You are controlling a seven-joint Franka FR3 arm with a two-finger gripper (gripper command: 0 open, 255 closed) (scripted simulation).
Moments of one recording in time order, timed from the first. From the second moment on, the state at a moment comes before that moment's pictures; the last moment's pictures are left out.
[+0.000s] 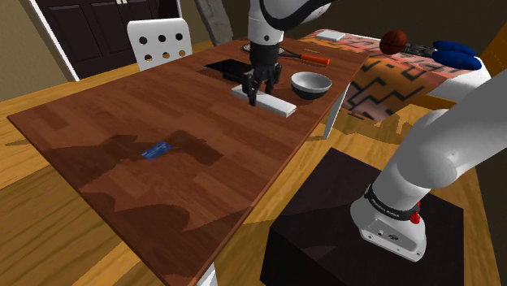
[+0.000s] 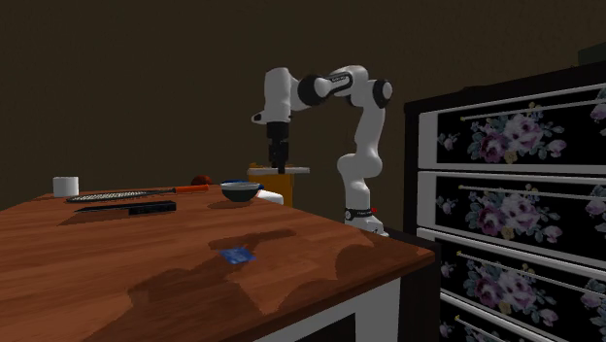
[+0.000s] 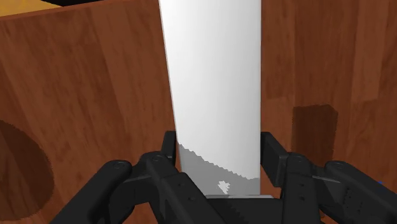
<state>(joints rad) -0.10 -0.35 0.25 -2.31 0.12 1.96 0.20</state>
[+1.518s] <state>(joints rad) -0.28 -0.20 -0.03 -2.24 0.02 2.04 -0.21</state>
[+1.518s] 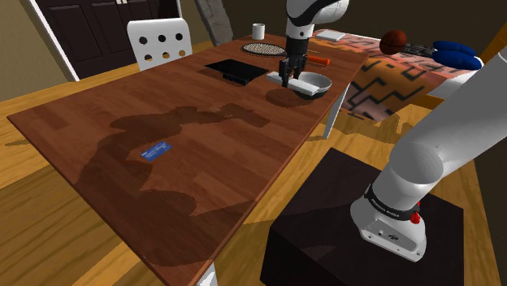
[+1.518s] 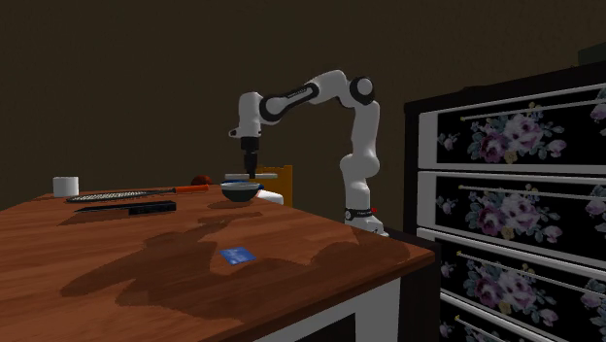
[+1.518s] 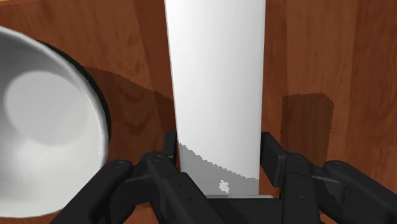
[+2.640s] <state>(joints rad) -0.28 -0.09 -0.03 -2.37 0.02 2.28 -0.21</state>
